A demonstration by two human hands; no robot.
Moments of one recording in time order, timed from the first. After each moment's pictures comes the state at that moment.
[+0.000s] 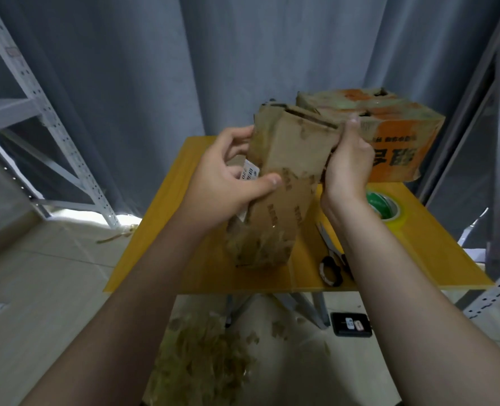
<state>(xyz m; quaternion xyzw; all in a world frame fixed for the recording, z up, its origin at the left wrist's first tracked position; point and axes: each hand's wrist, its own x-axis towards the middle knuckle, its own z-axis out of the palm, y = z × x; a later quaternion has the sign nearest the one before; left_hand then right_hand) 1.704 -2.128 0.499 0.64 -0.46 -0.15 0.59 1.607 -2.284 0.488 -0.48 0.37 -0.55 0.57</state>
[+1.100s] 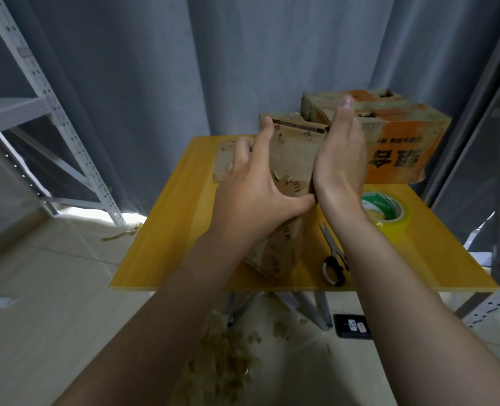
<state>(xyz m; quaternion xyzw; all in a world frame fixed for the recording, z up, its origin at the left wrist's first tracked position) 1.677 -2.148 0.485 0.77 -0.49 0.04 0.41 1.603 -2.255 0.505 -0.63 0.37 -0.53 0.43</state>
